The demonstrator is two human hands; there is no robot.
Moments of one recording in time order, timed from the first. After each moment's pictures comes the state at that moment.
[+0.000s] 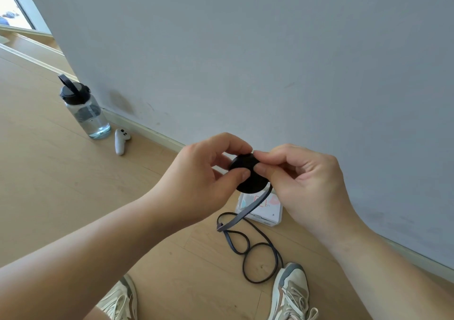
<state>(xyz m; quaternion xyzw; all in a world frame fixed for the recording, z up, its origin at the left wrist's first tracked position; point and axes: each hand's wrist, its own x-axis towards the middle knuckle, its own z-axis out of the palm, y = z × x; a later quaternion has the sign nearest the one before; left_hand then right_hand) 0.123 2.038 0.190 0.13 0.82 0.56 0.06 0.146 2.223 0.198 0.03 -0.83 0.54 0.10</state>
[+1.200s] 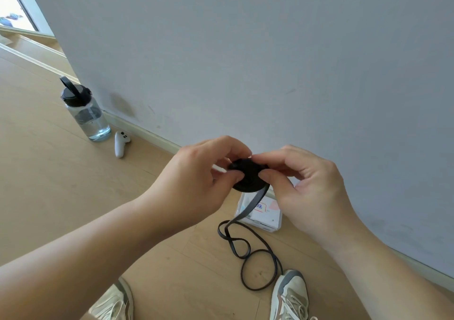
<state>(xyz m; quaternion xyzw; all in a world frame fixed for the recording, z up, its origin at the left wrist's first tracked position) 0.114 2.031 0.183 0.21 0.84 0.49 -0.02 0.140 2.227 0.198 0.08 -0.87 0.47 0.11</state>
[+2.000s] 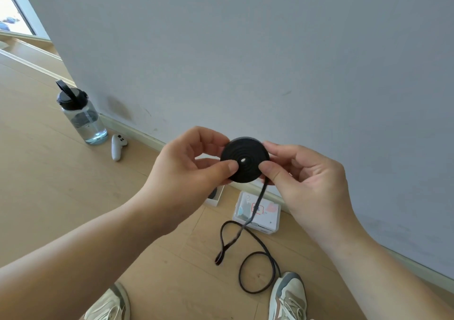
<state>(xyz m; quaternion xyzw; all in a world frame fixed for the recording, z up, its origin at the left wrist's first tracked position) 0.113 2.037 0.186 0.01 0.68 0.73 0.08 0.141 2.231 0.196 -0.01 -0.81 0.58 0.11</state>
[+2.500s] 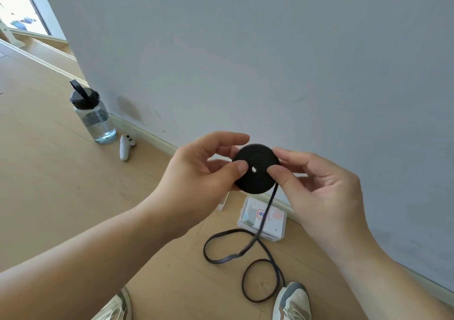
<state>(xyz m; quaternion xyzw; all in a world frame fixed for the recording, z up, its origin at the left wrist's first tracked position) 0.110 2.036 0.184 0.04 0.68 0.73 0.07 0.142 2.225 0.200 0.00 -0.82 0.56 0.13</state>
